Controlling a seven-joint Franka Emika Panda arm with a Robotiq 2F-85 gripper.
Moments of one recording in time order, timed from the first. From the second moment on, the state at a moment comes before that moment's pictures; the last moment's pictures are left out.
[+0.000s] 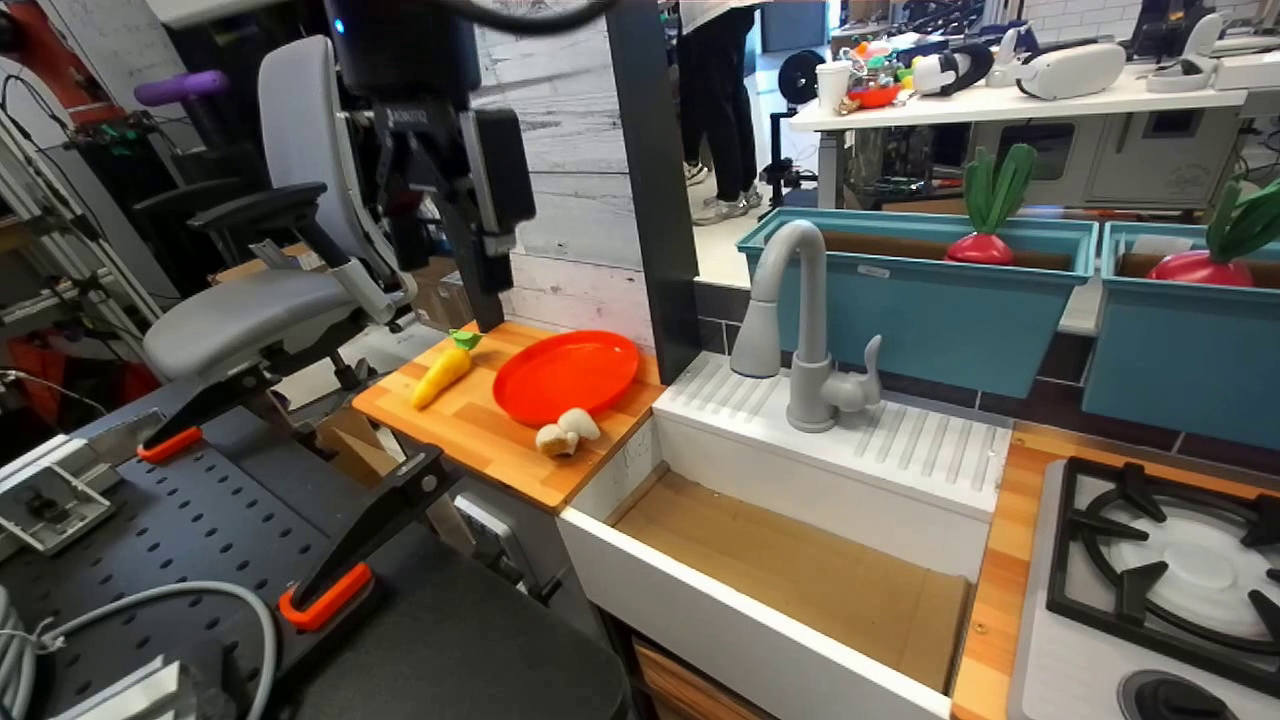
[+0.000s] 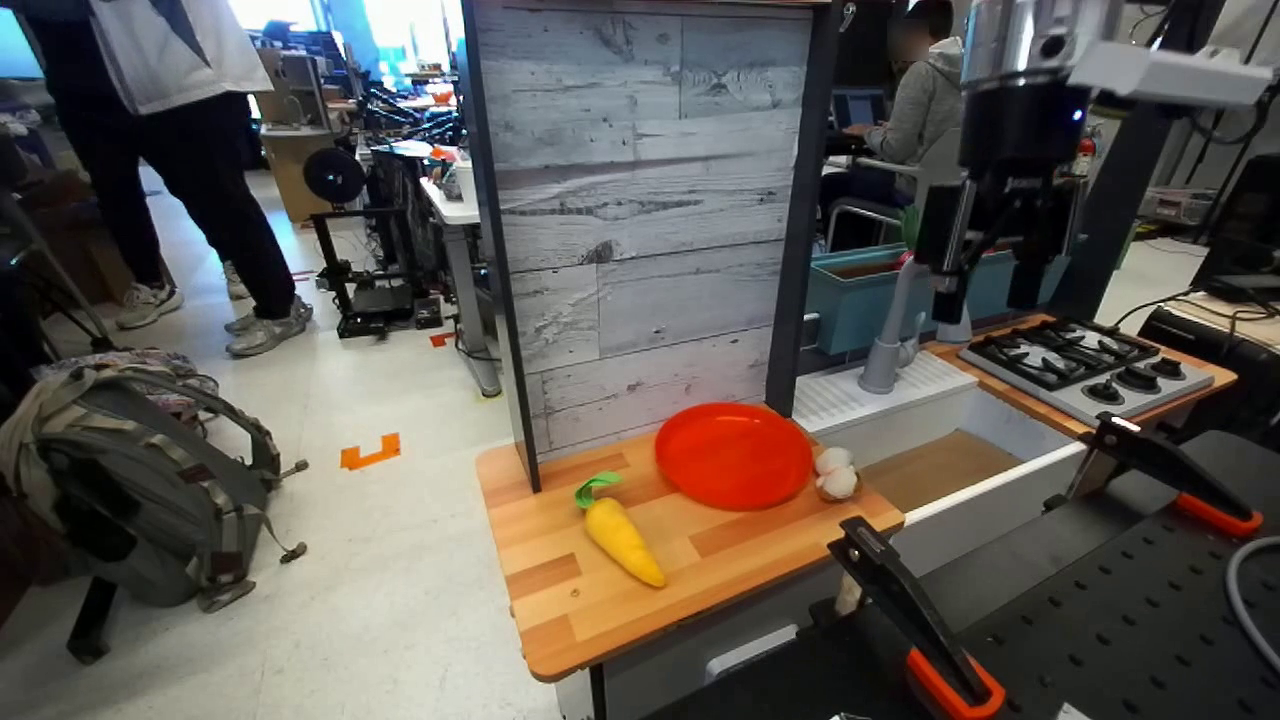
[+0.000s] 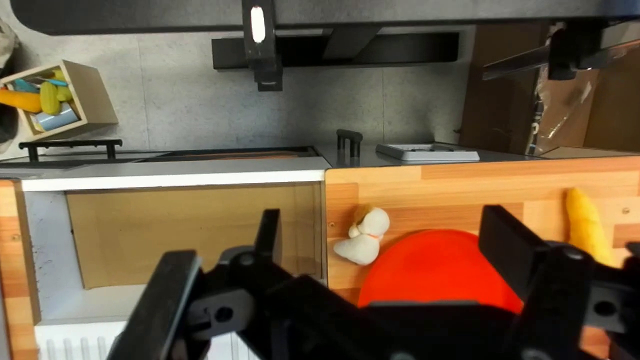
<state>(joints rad) -0.06 0.24 -0.08 -2.37 0.04 2.43 -0.20</state>
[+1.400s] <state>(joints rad) -0.09 0.85 0.01 -2.00 0.01 2.60 -0.21</state>
